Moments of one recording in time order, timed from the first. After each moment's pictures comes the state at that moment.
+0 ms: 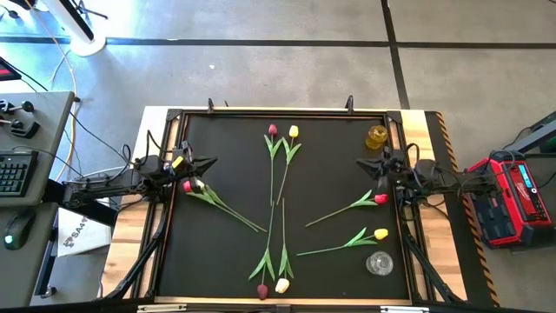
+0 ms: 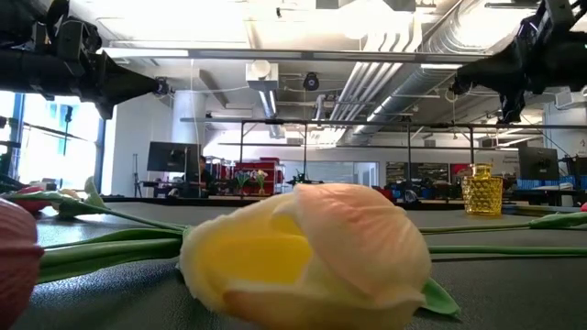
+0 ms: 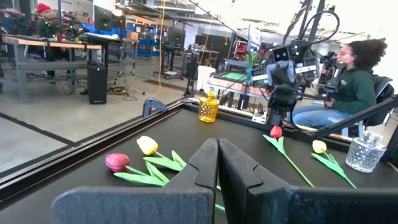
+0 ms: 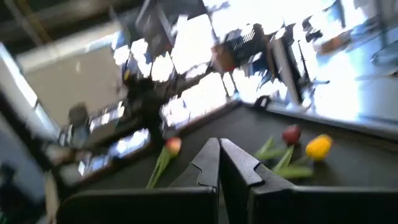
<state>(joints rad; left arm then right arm) 0.13 0.01 0.01 0.05 -0.24 -0.13 0.07 0.01 0.10 0.01 0.42 0.36</state>
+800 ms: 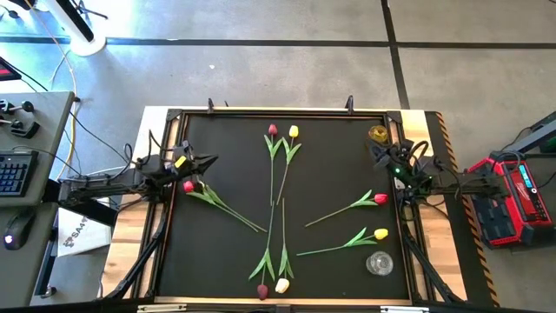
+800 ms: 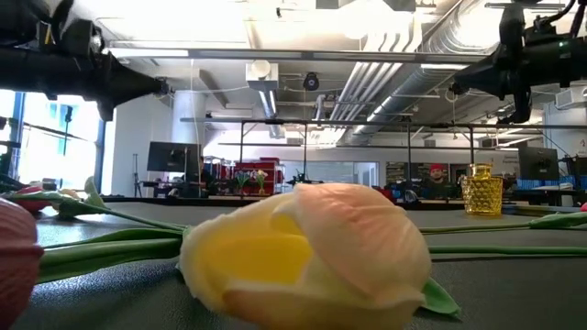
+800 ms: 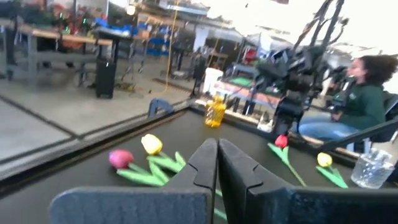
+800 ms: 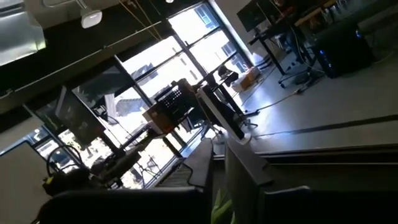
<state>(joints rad) 0.13 0.10 0.01 0.13 -0.29 -0.21 -0.01 0.11 0.10 0.19 0.75 0.52</state>
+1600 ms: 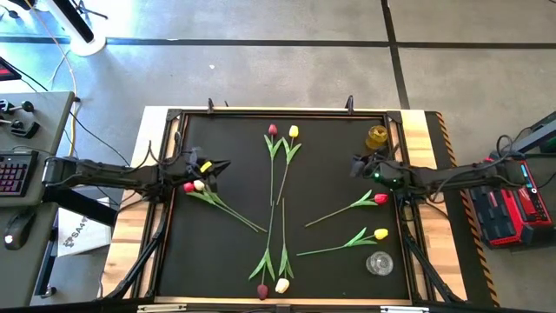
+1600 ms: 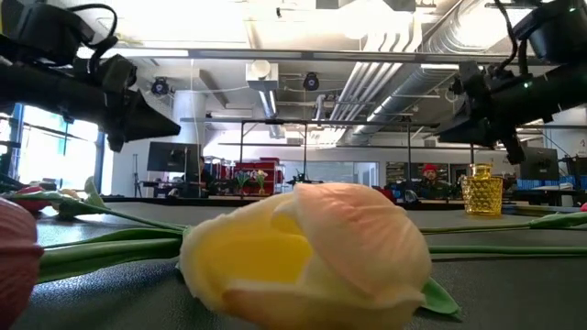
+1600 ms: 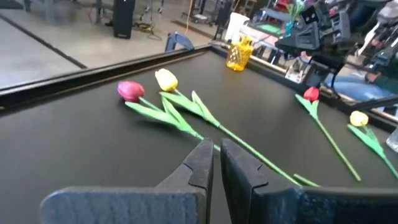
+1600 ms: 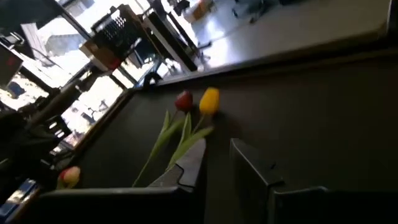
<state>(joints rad) 0.12 0.69 0.01 0.46 -0.33 -0.34 -0.03 0.62 0.10 0.18 0.68 0.87</state>
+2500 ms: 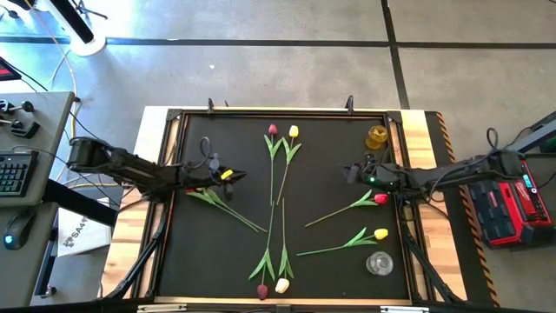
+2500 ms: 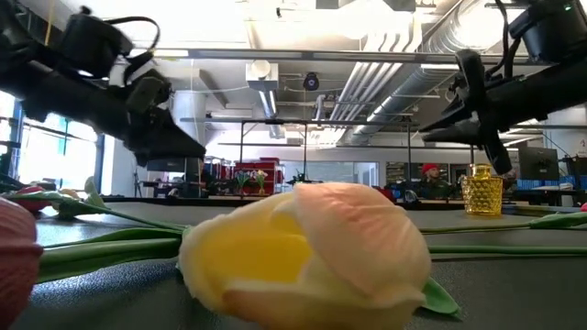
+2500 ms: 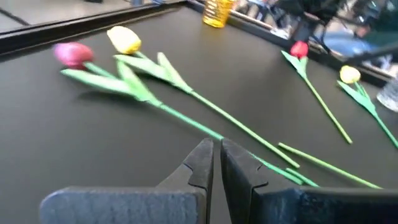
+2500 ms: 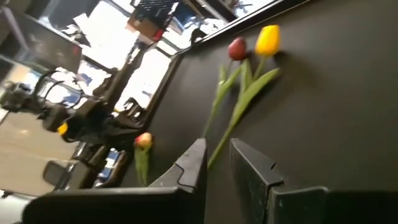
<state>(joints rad) 0.06 1.26 0.15 0.76 -0.24 -0.34 0.04 0.80 0.11 0.42 0.49 1.07</state>
